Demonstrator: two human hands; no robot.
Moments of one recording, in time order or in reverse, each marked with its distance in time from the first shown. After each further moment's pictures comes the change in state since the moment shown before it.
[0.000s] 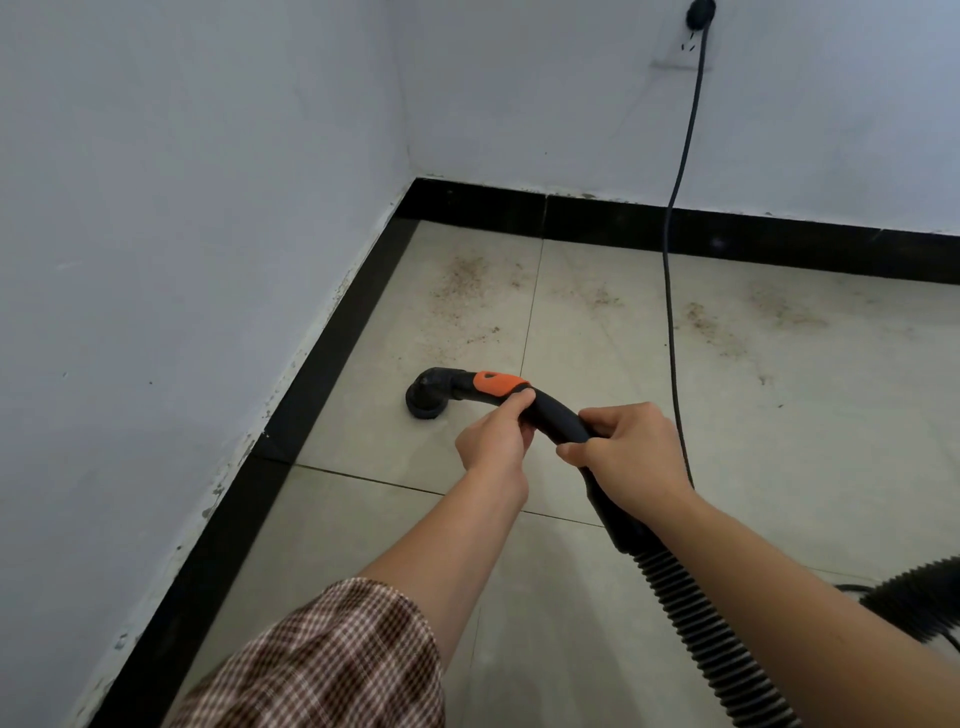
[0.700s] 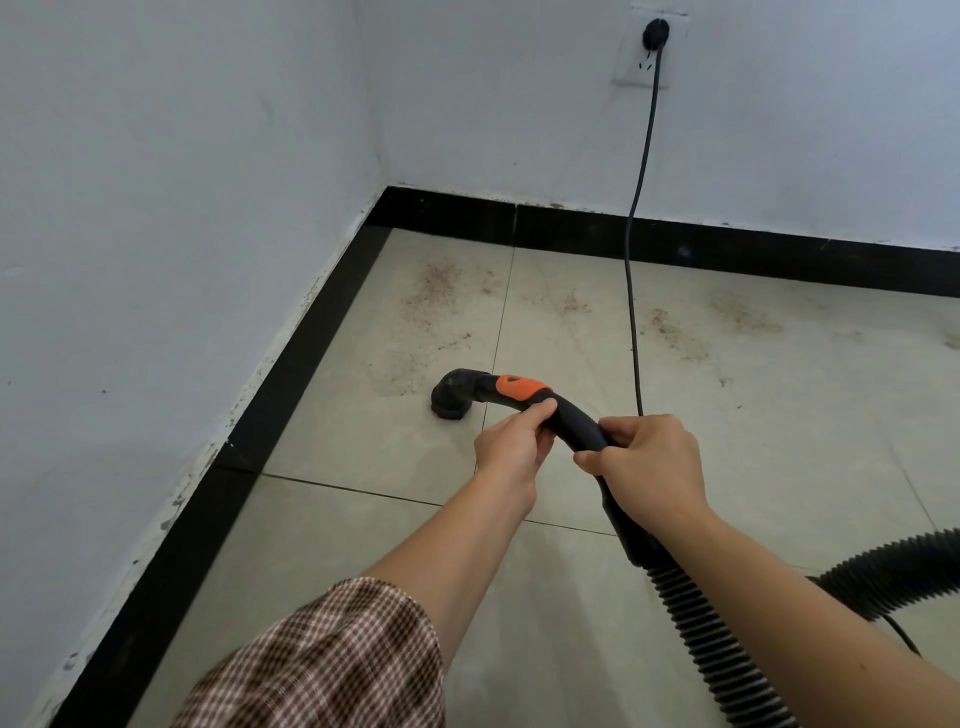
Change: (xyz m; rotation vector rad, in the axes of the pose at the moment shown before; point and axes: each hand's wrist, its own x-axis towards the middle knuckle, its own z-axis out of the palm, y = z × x) left_hand -0.012 -0.027 0.022 0.124 -0.214 -0.103; right_hand -0.013 0.020 -0.033 -0.012 0.106 0.053
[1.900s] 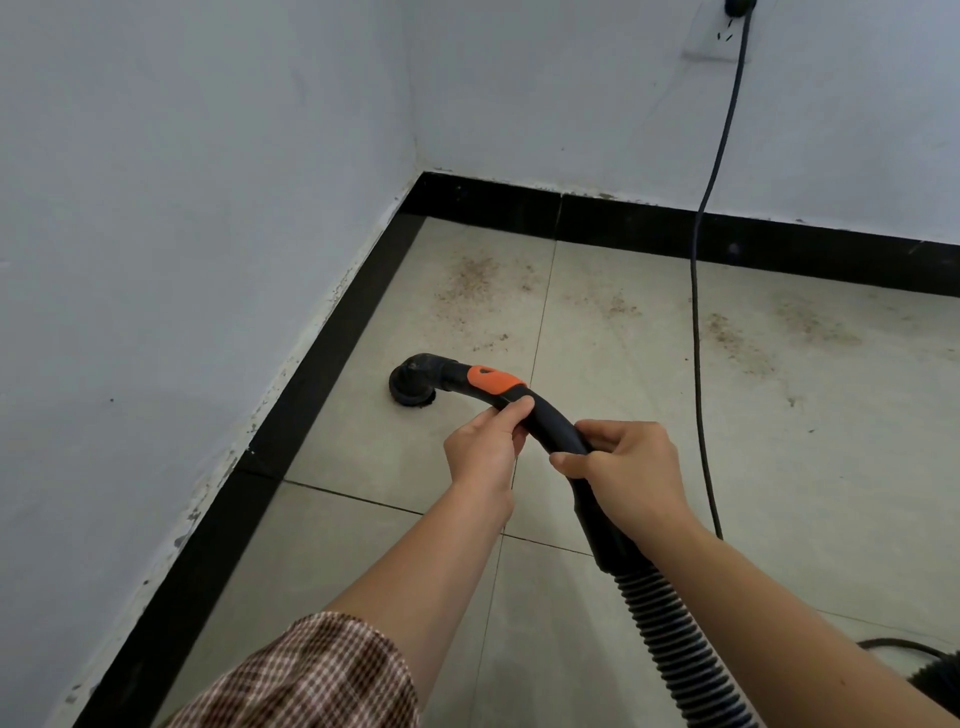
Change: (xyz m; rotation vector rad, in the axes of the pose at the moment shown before) left_hand 0.043 0.037 -0.042 0.008 0.132 0.180; right_hand 0.033 -0.022 0.060 0.209 -0.110 0.010
